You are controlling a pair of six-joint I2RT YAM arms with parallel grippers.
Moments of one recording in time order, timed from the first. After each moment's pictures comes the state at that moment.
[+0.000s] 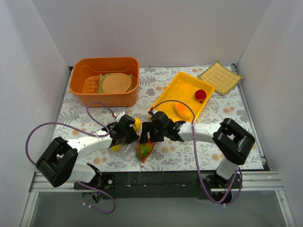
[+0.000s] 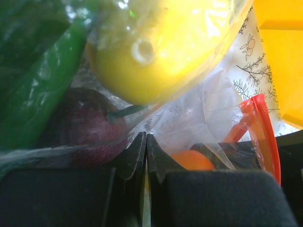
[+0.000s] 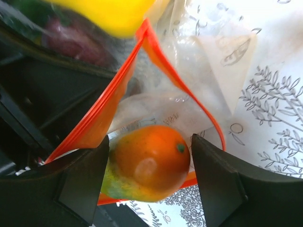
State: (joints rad) left arm -0.70 1.33 0.58 -0.18 -0.11 -1.05; right arm 0.97 1.68 0.89 -0.01 -0.17 0.79
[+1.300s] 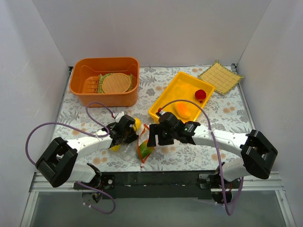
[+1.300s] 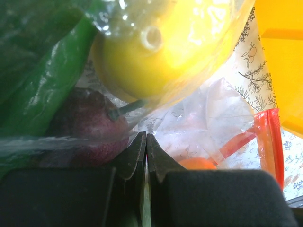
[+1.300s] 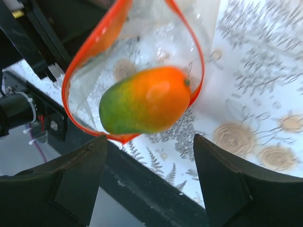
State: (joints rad) left arm -0.70 1.32 0.58 -0.19 -0.15 -1.08; right arm 0.99 1.41 0.88 -0.32 -0.11 0.76
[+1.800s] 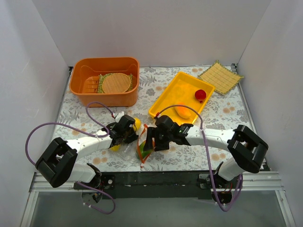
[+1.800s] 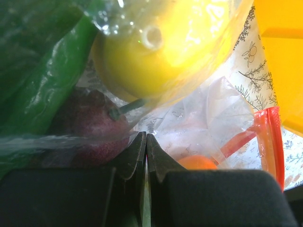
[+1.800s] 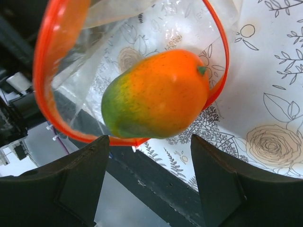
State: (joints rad) left arm -0.70 1.32 0.58 -0.19 -0.15 -1.07; right arm 1.01 1.50 0.83 -0.20 -0.22 0.94
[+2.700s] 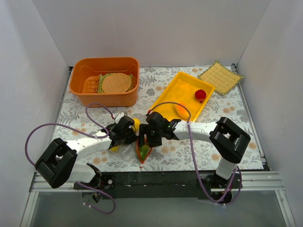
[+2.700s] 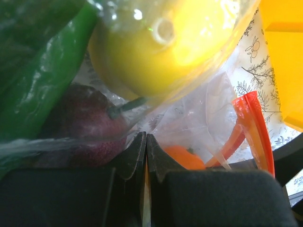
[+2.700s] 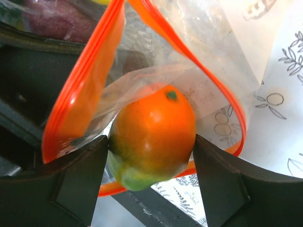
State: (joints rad) left arm -0.70 1.31 0.55 -0.17 -0.13 -1.07; right arm 1.01 1.72 0.99 -0.18 -0.23 0.93
